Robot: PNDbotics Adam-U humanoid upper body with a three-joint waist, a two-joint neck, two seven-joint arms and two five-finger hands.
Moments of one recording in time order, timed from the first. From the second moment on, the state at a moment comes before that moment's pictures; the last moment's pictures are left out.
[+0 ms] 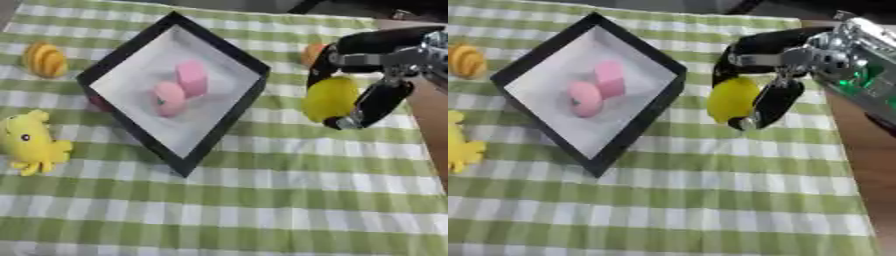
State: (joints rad) left arm -0.21 0.33 0.05 -1.81 0.16 0.08 0.51; right arm -0.72 -1.09 0.50 -1.98 0.30 0.28 0.72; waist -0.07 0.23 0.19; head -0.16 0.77
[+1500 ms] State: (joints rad) left arm -0.24 0.34 0.04 -1.82 0.16 0.08 0.51; right arm -1.24 -0.46 0.65 -1.52 0.64 0.28 0.89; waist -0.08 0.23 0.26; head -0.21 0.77
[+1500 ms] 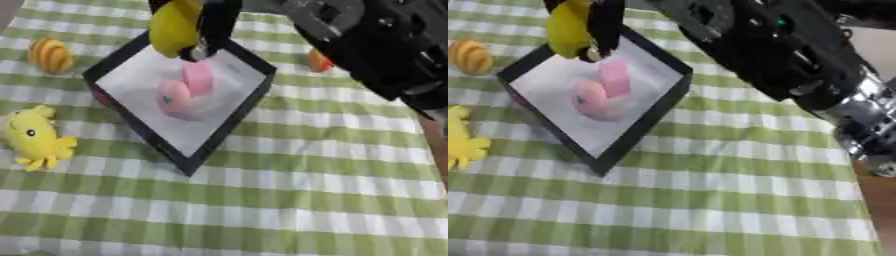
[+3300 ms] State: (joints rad) left arm -0.23 0.34 0.05 -1.82 0.16 0.08 0.52; right arm -1.25 -0.43 0.52 -1.24 0.74 0.05 0.84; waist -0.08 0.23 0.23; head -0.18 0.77
